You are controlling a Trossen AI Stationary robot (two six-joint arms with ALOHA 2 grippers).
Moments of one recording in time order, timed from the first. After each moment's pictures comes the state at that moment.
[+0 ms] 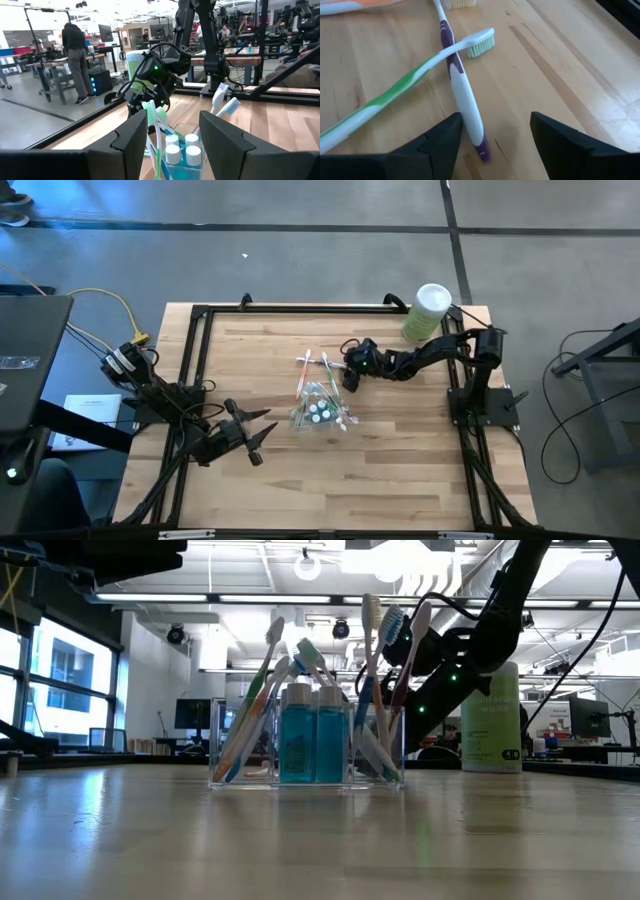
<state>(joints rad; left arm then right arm) -0.83 1.51 0.42 1.41 -1.33 0.31 -0.30 1.87 0.72 0.41 0.25 0.03</state>
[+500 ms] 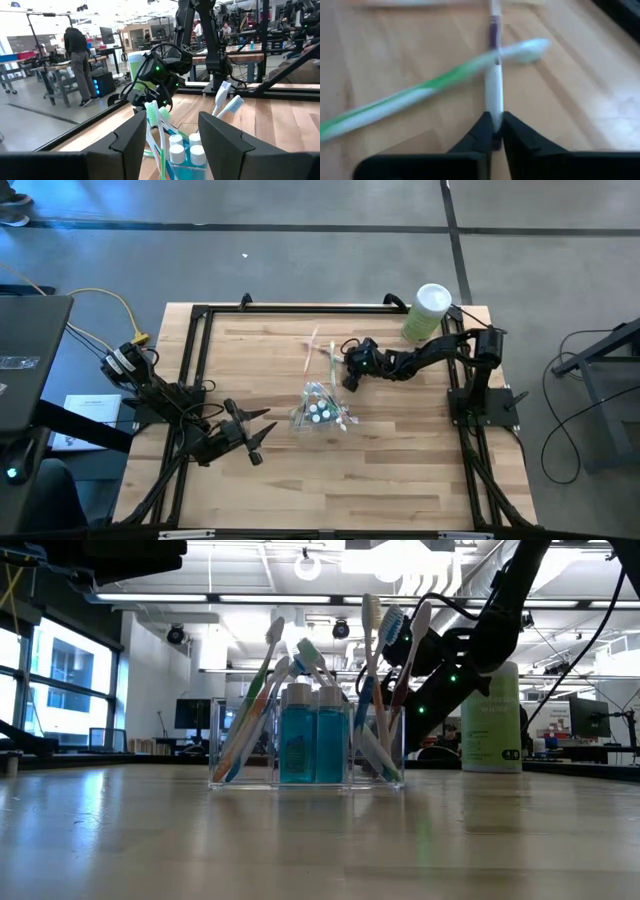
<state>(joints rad) -0.83 1.51 0.42 1.41 -1.34 0.34 -0.30 1.87 0.72 0.38 0.27 0.02</state>
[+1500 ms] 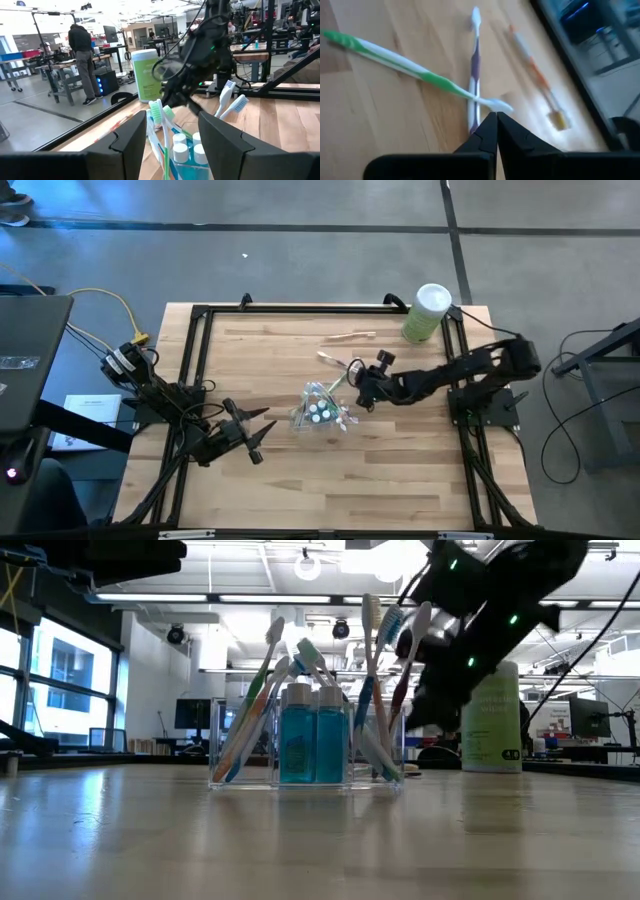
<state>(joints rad) -0.83 1.51 0.42 1.41 -1.36 0.34 0.03 1.60 0.72 -0.05 0.72 0.10</state>
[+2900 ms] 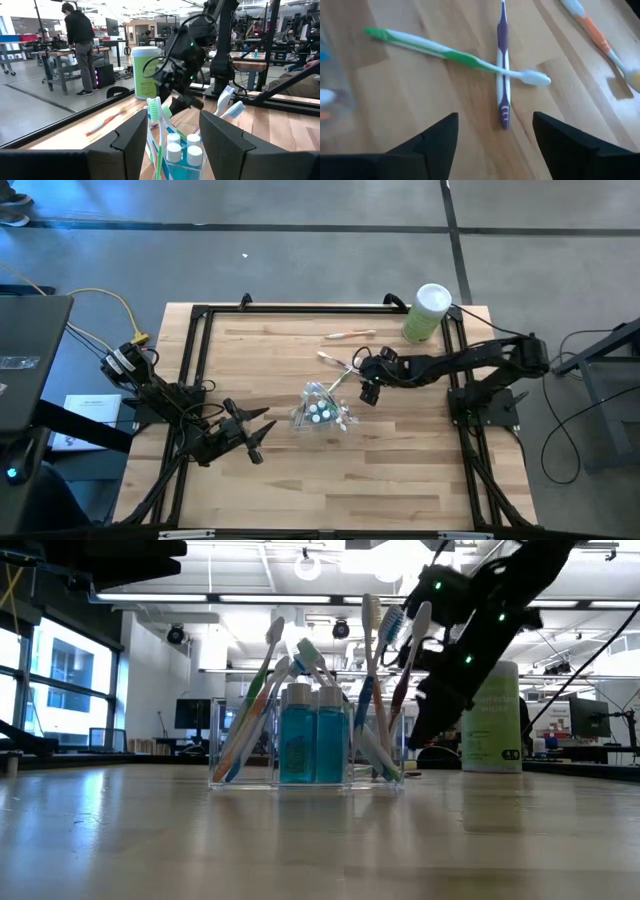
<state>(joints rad) -0.83 1.51 0.42 1.41 -1.37 0.23 -0.12 1.51 0.72 -0.18 0.31 0.22</state>
